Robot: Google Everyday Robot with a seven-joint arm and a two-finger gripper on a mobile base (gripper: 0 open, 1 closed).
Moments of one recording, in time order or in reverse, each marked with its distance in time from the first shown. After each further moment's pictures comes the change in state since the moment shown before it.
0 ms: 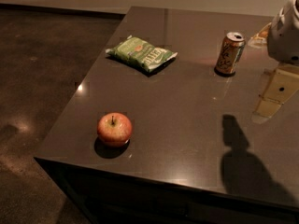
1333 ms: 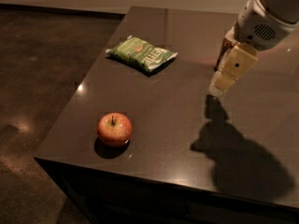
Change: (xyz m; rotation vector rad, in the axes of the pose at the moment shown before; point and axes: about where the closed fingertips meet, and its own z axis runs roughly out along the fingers) arm -0.049 -0.049 0.034 -0.048 -0.144 0.185
